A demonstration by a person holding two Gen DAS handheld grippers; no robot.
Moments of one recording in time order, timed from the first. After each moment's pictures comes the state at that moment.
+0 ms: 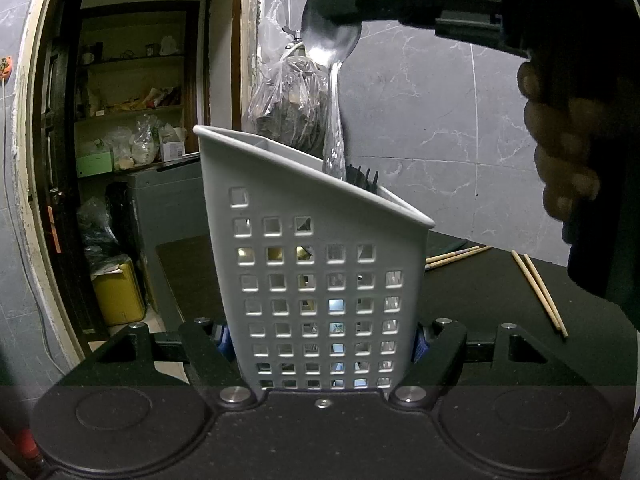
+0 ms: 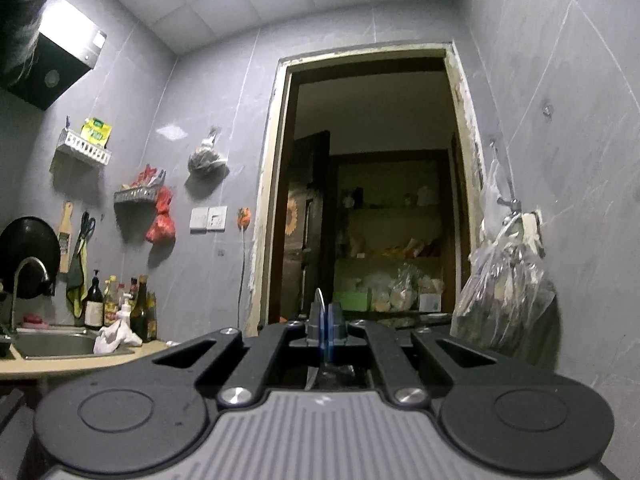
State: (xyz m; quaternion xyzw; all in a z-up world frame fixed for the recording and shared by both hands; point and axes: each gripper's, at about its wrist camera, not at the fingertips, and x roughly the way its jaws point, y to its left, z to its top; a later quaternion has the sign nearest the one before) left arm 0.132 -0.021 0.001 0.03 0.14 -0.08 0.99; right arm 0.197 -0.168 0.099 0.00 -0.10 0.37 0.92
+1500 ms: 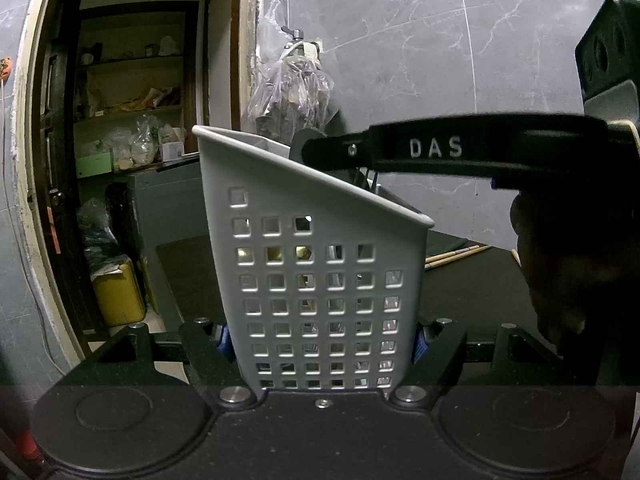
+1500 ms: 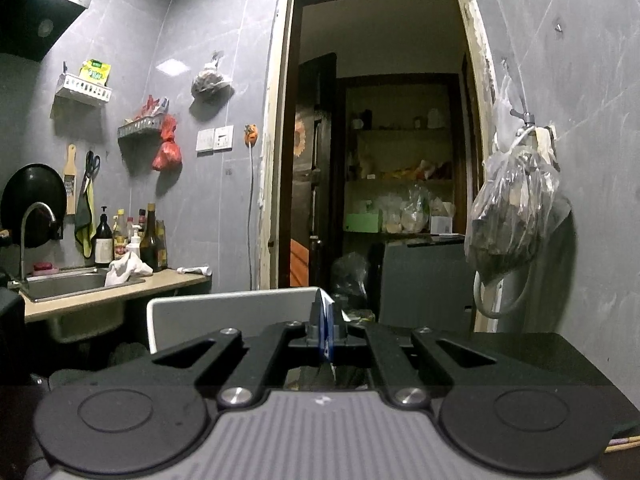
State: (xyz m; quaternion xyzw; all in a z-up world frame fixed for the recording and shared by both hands) left arm 0.132 -0.022 0.001 0.03 0.14 -0.08 0.99; right arm 0.215 -0.154 0.046 -0.03 0.01 0.38 0.92
